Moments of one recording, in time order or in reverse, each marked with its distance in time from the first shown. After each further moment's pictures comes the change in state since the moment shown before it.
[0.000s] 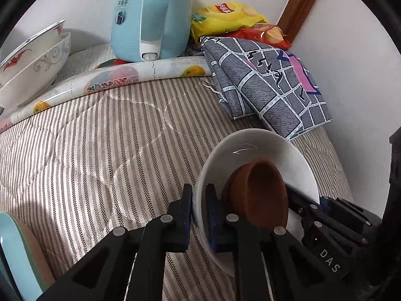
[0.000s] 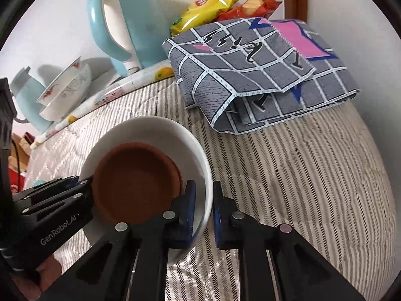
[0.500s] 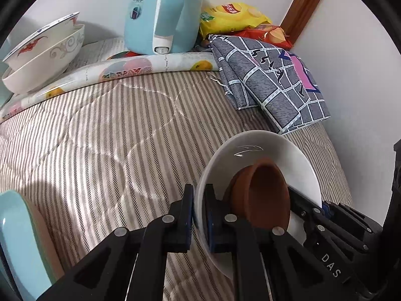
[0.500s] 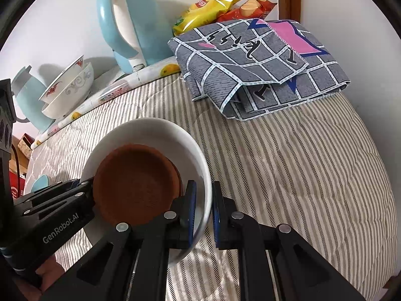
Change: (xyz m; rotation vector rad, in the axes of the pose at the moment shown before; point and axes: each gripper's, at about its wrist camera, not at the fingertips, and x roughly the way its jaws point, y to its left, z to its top) left arm -0.019 0.008 -0.017 -0.026 0.013 0.004; right arm -0.016 0.015 -0.018 0.020 -0.002 -0.010
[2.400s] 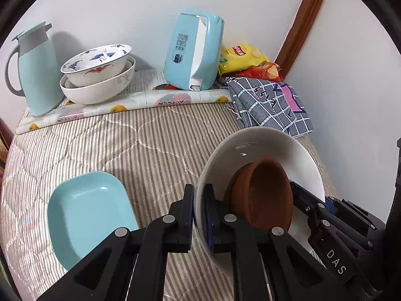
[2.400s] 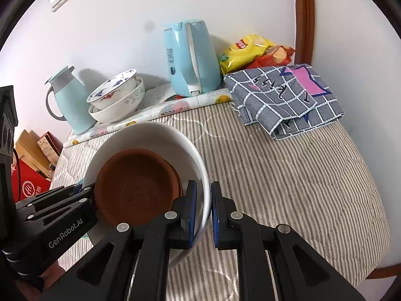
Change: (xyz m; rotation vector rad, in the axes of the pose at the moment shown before) left arm -0.122 0.048 -0.030 -0.003 -0.133 0.022; right arm -0.097 0.088 -0.033 -0.061 -0.135 0.032
